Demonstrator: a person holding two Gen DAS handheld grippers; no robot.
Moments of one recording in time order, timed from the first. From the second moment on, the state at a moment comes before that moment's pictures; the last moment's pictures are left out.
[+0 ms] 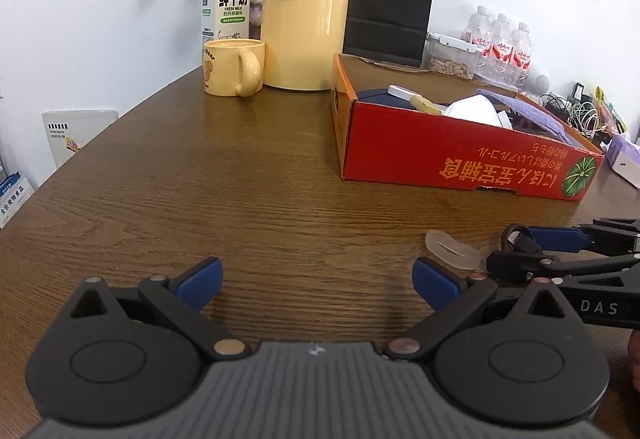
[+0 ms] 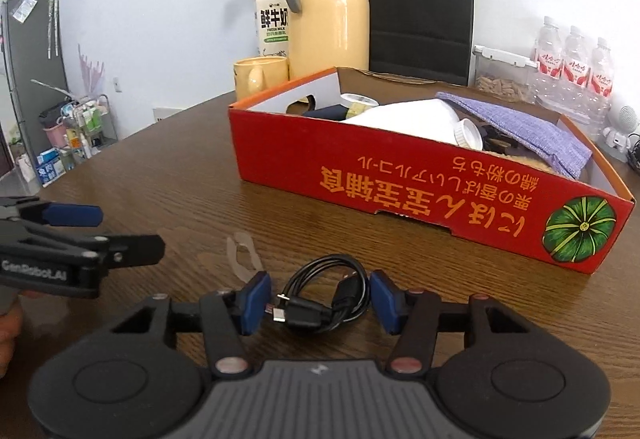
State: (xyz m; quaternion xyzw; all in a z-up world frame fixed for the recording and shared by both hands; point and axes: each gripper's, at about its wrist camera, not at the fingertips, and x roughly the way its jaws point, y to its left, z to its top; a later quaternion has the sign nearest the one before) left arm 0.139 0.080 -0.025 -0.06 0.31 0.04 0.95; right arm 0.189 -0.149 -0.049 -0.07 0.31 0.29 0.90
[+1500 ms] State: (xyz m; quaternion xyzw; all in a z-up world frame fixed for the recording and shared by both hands) left arm 0.177 0.021 -0.032 0.00 0.34 0.01 0.94; right arm 0.177 -0.232 -0.036 -0.01 0.22 0.20 0.95
